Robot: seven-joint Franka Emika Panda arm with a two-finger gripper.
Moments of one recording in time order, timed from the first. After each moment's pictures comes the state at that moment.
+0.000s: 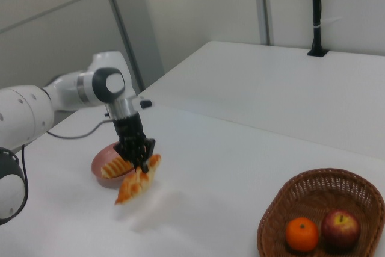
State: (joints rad) arm 0.34 0.52 0.08 -1.36 -0.19 1.60 0.07
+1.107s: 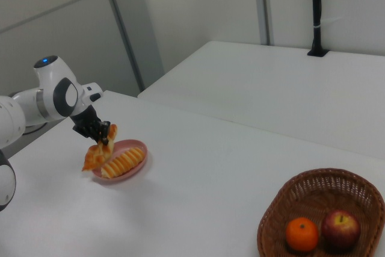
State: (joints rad) arm 0.54 0.60 0.13 -1.38 -0.16 2.18 0.26
